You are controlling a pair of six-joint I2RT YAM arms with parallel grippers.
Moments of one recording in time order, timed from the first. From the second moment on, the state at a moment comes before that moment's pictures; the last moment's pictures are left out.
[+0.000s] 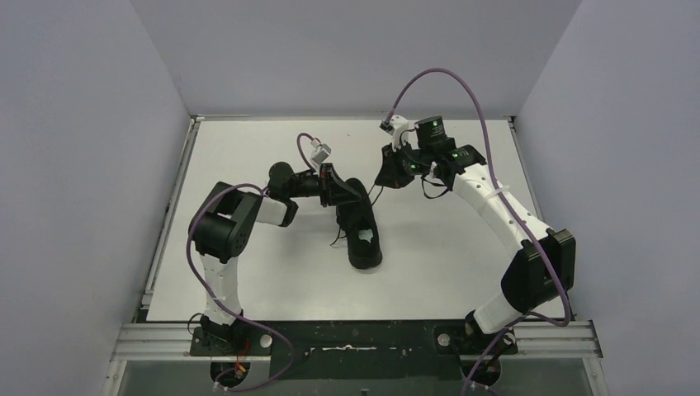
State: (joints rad) left arm -0.41 2.03 0.95 1.31 1.13 -0.78; right arm 0.41 1.56 1.42 -0.61 -0.52 -0.06
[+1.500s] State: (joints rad) left arm -0.47 1.89 0.94 0.89 1.01 -0.56; right arm 0.42 1.61 1.51 -0.71 -0.18 0.20
